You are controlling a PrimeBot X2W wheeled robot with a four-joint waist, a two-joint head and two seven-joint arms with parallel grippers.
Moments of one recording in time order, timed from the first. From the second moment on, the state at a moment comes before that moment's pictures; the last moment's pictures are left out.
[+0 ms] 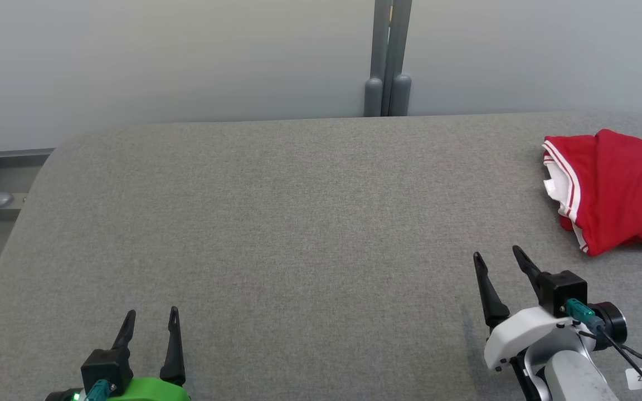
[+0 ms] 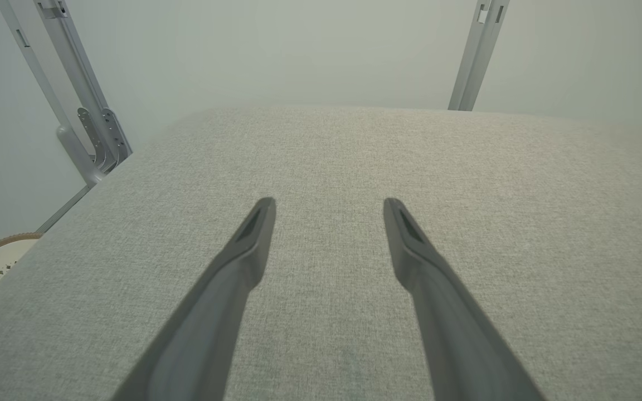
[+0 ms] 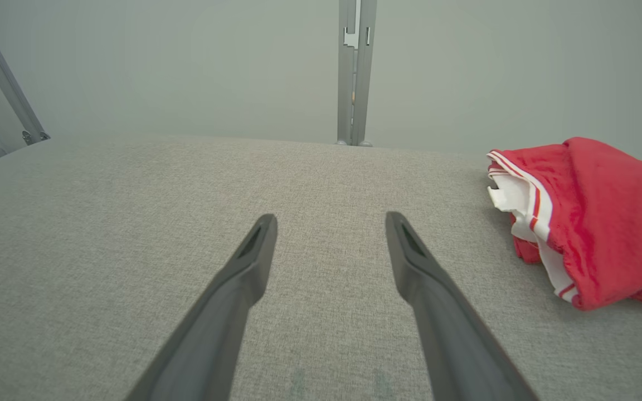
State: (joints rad) left arm 0.00 0.05 0.00 0.39 -0.12 -0.07 -0.26; right arm -0.18 -0.05 0.03 0.48 0.04 0.13 -0.26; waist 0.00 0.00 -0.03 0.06
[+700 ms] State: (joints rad) left arm 0.00 0.05 0.00 0.39 -0.14 -0.09 -0.26; right arm -0.18 -0.05 0.02 0.49 0.05 0.13 -0.26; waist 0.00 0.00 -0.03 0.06
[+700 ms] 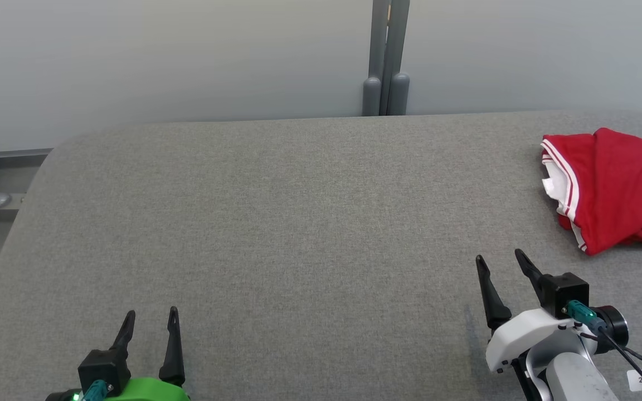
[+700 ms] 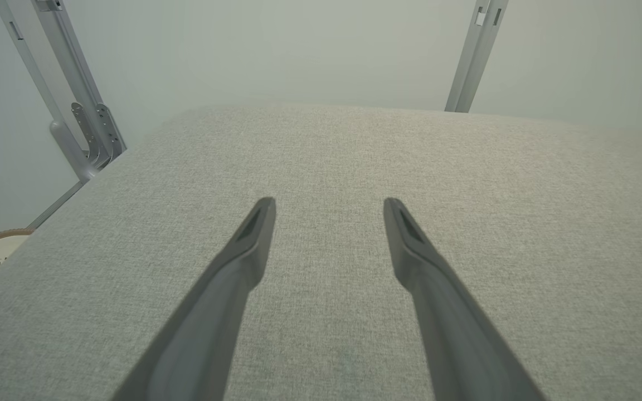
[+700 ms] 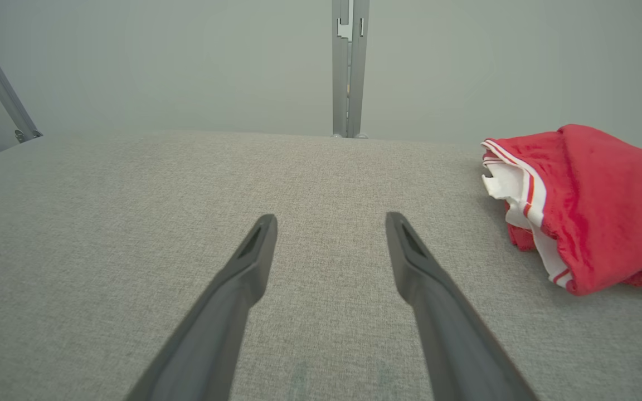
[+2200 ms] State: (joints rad) left arm 0.00 0.04 0.03 0.36 -0.65 -0.10 -0.13; right arm -0.13 -0.04 -0.03 0.44 0.60 0.13 -0.12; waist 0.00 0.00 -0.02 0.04
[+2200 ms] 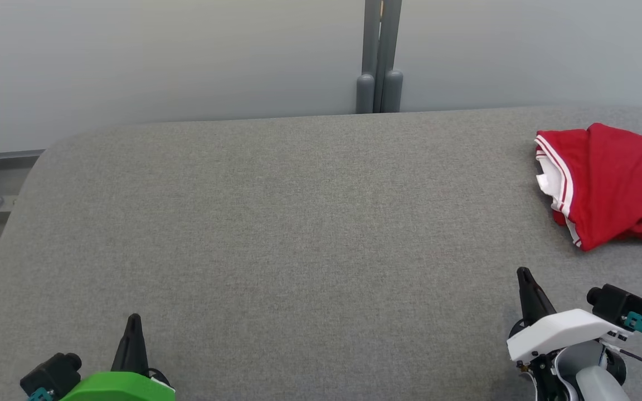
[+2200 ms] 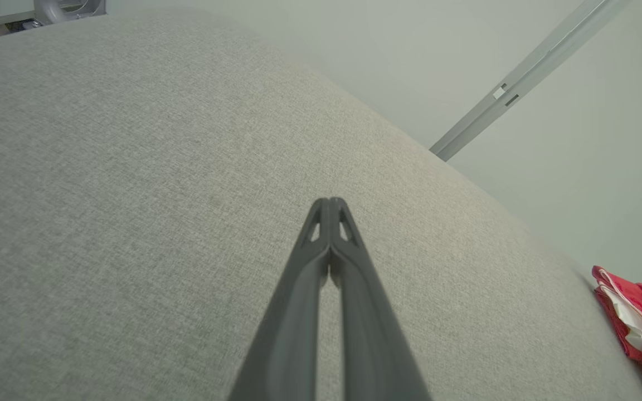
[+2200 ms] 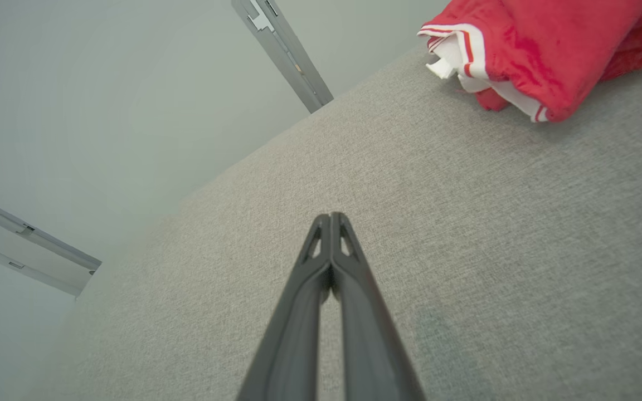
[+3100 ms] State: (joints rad) left arm -0.03 0.04 0.06 0.31 -1.01 -0.11 -0.05; right arm -0.12 -0.04 -0.06 0.36 0.97 0.13 -0.03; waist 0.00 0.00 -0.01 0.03
